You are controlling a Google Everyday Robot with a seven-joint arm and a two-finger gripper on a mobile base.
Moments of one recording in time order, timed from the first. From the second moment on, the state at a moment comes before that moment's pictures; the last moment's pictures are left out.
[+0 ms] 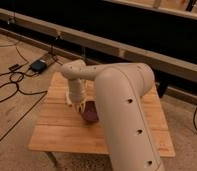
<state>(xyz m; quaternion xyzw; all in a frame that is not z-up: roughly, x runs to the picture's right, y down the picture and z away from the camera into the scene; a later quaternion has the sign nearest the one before) -0.106 0.129 0.838 -0.37 0.34 0.55 0.67</state>
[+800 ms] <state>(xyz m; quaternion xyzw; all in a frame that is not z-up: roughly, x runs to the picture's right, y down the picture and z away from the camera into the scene) -0.135 0.132 0.828 -0.36 0.32 0.53 0.70</state>
